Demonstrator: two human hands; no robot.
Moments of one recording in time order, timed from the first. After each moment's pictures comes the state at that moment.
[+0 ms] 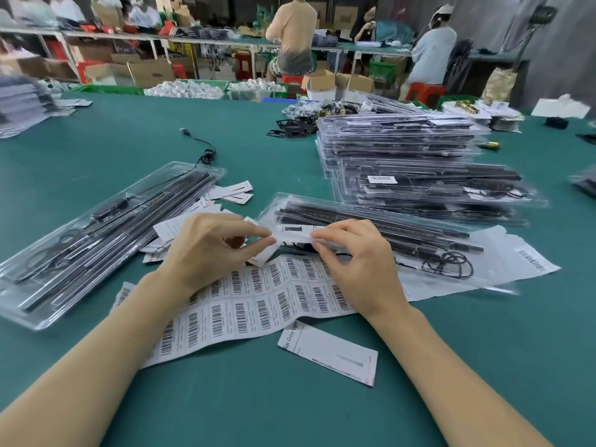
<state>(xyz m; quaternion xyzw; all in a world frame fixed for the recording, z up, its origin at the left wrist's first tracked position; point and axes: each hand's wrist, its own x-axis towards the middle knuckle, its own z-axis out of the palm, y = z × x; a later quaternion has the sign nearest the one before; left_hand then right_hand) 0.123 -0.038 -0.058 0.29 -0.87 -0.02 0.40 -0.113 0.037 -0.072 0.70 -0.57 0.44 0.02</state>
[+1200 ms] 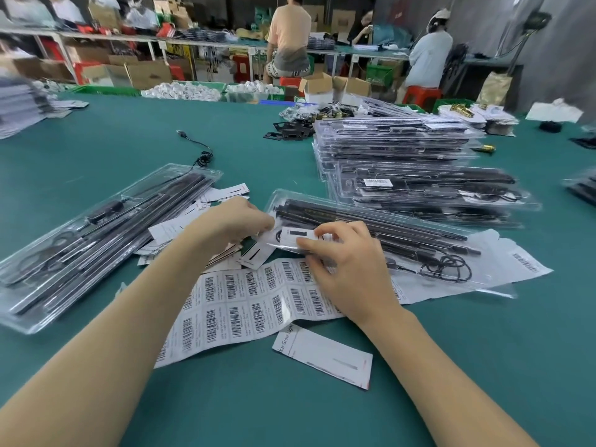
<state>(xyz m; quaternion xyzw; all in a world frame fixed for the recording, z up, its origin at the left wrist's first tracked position) 0.075 -0.075 -0.019 0.63 -0.67 -0.37 0.15 -0.108 0.036 -0.070 0.72 -0.61 0.33 0.07</state>
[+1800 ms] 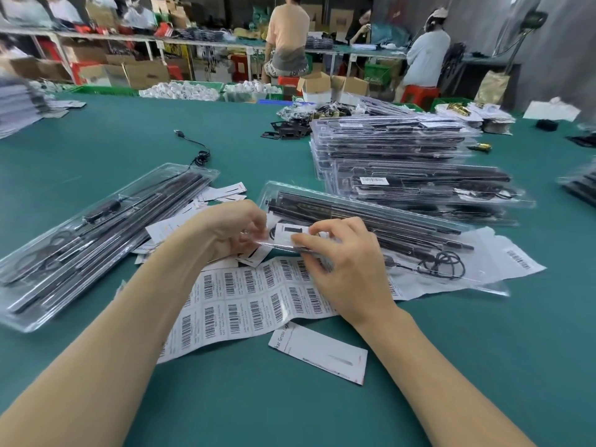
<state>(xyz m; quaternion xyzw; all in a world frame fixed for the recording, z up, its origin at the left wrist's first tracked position) 0.070 -0.057 -0.016 0.56 -0.52 -0.59 0.26 -0.108 0.040 -0.073 0.72 -0.56 0.38 0.13</state>
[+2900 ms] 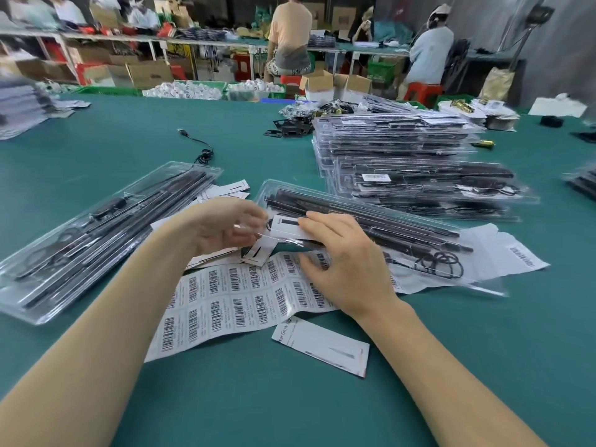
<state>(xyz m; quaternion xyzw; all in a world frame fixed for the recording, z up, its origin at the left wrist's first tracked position) 0.091 -0.059 -0.012 0.52 -0.52 -0.63 0.24 -0.104 0.045 -0.063 0.75 -0.55 0.36 0.11</state>
